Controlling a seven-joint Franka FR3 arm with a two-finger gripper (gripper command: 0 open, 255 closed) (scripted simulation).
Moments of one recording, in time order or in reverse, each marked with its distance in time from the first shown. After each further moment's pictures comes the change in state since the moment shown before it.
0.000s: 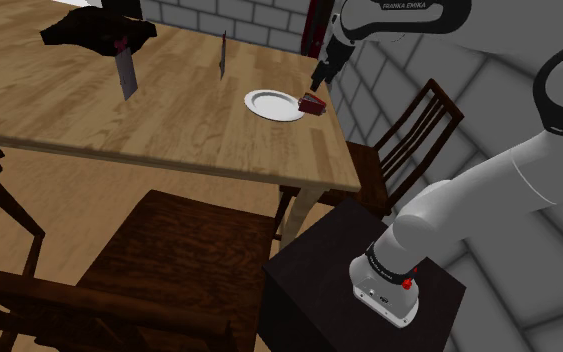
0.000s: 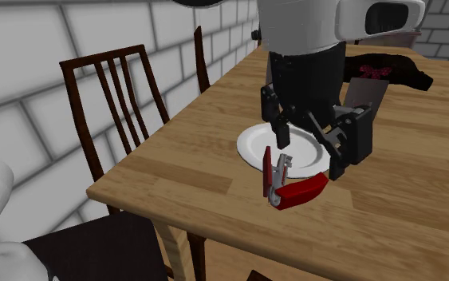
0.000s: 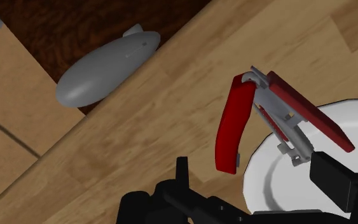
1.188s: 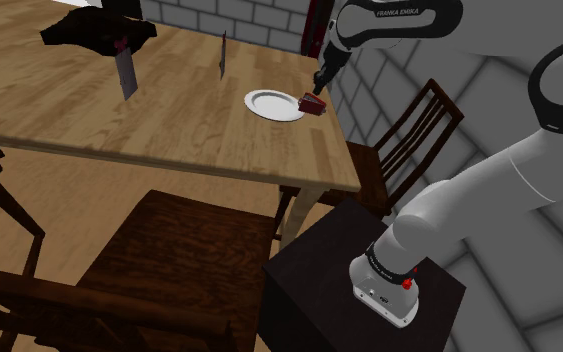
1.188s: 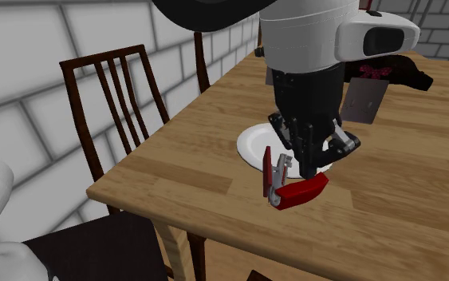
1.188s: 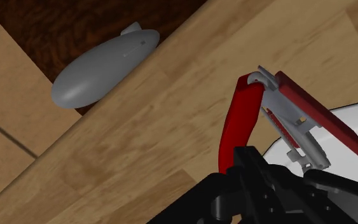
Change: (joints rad) arm 0.001 0.020 -0.004 -0.026 0.004 0.047 -0.002
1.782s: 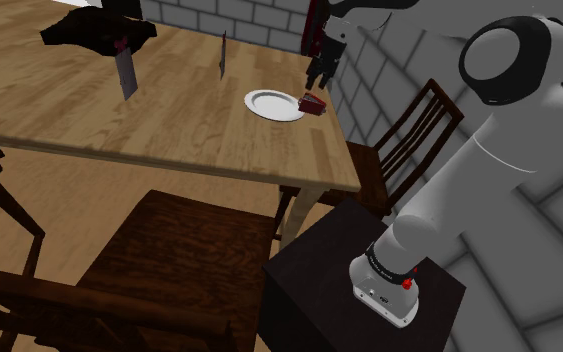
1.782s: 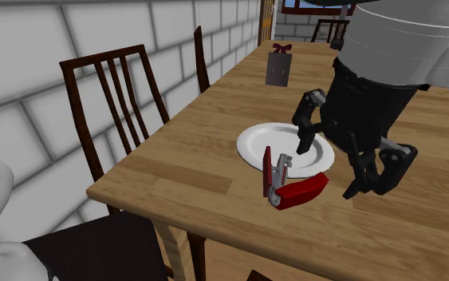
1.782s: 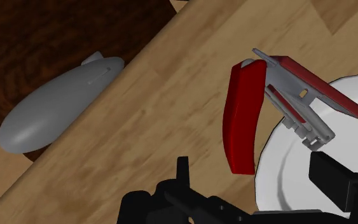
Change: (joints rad) arm 0.002 0.281 -0.097 0.352 0.217 -0.350 -0.093
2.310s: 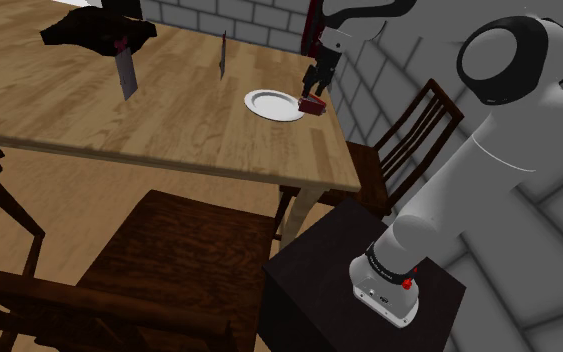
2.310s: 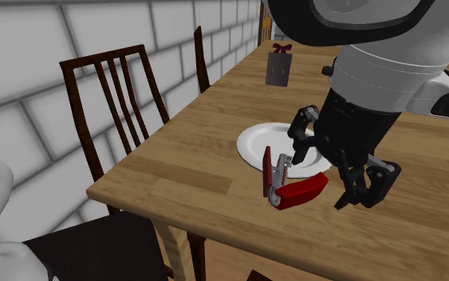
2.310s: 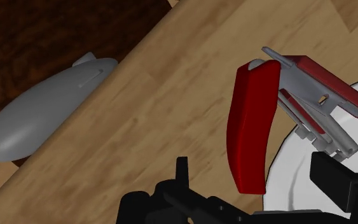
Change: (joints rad) arm 0.004 0.010 0.004 -0.059 0.011 0.059 -0.005
